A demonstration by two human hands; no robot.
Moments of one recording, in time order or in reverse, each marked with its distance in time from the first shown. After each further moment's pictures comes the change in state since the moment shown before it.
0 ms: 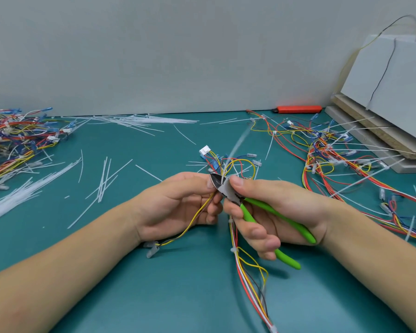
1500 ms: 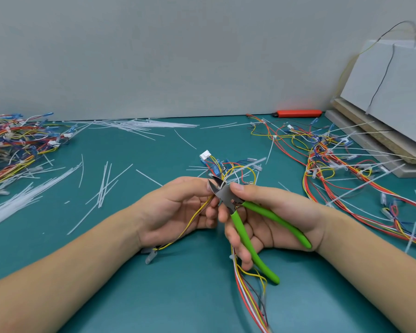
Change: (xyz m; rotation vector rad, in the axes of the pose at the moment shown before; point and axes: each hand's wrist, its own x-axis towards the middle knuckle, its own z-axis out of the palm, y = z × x) left_hand 0.000 0.003 0.007 0.026 0.082 -0.026; right_hand 0.005 0.004 -0.003 0.057 -0.003 0.007
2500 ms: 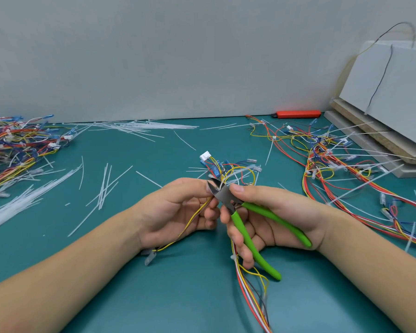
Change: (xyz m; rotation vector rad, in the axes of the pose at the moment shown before) left_hand 0.000 0.000 0.001 0.001 0.016 0.010; right_hand -0.002 -0.003 0.002 -0.061 0.048 -0.017
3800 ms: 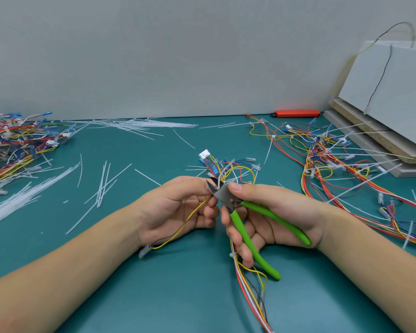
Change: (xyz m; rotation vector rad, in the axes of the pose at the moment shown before) left_hand 0.001 0.001 0.003 0.044 0.033 -0.007; right_hand -0.001 -0.003 0.002 -0.029 0.023 0.026
